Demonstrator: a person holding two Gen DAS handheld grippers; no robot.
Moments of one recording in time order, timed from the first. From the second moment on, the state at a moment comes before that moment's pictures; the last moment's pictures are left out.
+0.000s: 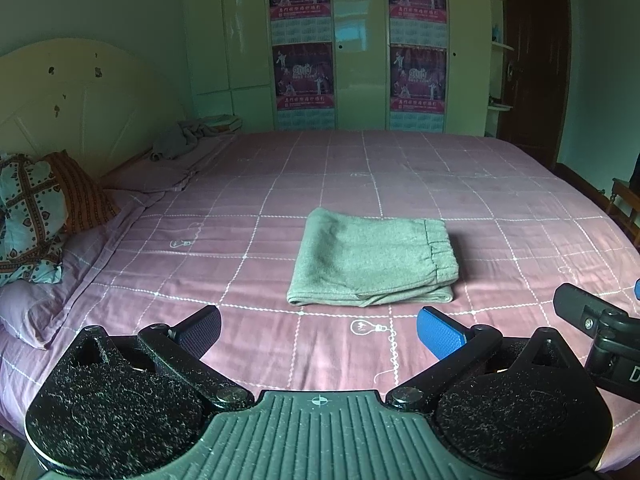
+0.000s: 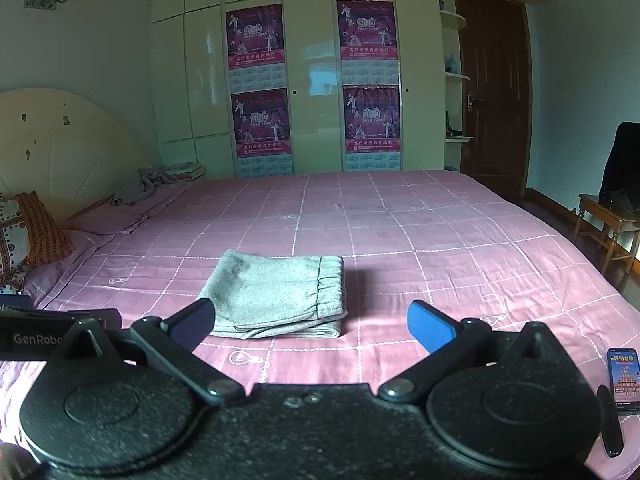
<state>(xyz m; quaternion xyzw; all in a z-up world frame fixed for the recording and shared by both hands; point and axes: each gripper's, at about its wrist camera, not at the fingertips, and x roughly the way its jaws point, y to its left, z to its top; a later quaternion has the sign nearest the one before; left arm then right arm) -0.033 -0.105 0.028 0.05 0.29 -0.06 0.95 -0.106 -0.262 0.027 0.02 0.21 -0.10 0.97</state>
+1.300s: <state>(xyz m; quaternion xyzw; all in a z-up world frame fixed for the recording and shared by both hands) -0.033 -0.108 0.025 0.05 0.29 -0.06 0.95 -0.107 -0.265 0.023 0.02 0.22 -0.10 0.97</state>
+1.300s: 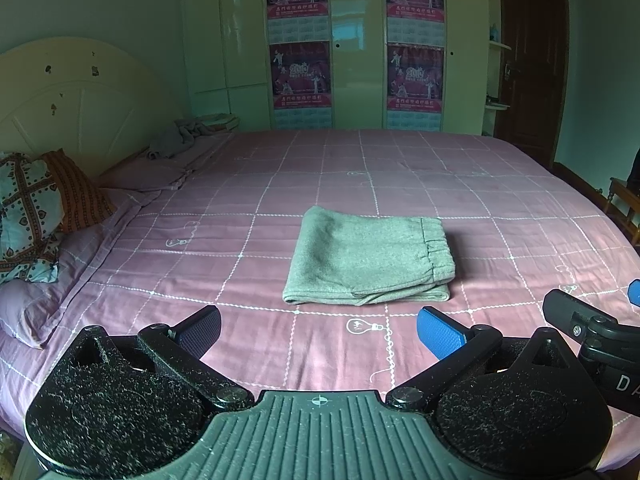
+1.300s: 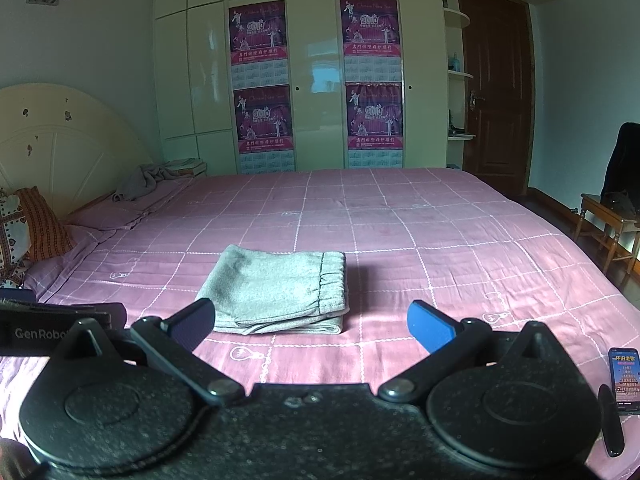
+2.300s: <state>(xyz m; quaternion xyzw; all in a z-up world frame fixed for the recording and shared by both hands) -0.027 -0.115 0.018 0.04 0.28 -0.07 0.96 -0.100 -0.275 0.013 0.02 0.23 -0.10 0.97</state>
